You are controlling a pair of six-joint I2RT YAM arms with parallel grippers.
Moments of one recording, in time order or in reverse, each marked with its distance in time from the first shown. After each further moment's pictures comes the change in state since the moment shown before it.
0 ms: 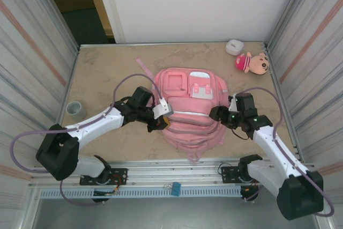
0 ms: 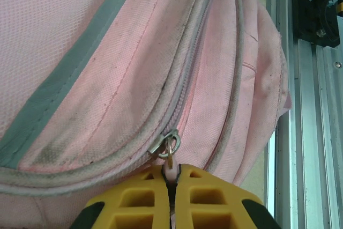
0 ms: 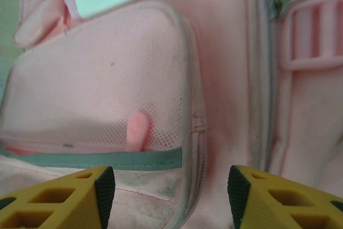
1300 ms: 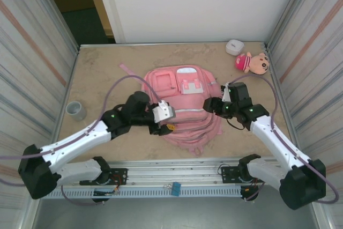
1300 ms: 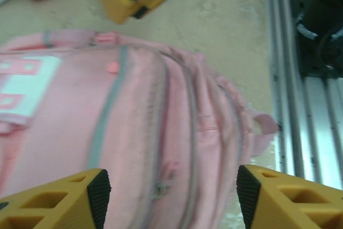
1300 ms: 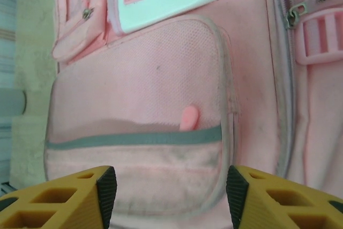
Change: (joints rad) left arm -0.142 -0.271 -0.019 0.090 -0.232 0.031; right arm 0.119 0.066 0.185 -0.046 0.108 -0.059
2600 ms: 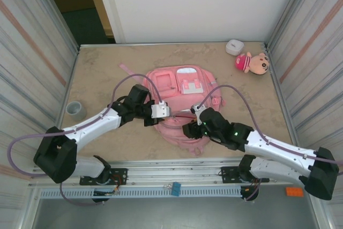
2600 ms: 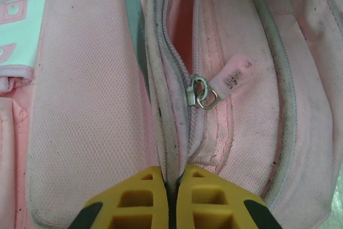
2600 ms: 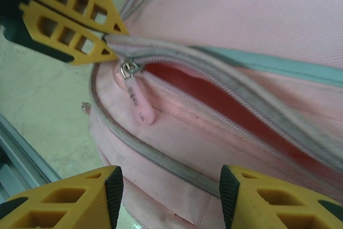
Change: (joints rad) left arm 0.176 0.243 0.000 0.006 0.101 0.387; right arm 0.644 -0.050 -0.130 0.209 0.412 -0.128
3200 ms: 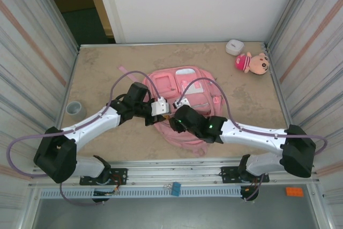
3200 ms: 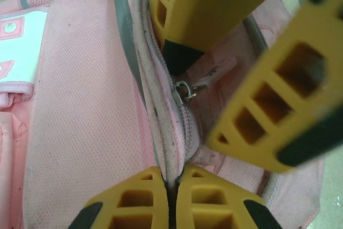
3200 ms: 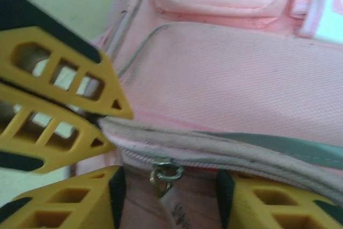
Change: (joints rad) left arm 0.014 0.000 0.024 -0.008 0.106 -0.092; right arm 0.108 0.340 0.231 0.019 0.291 0.025
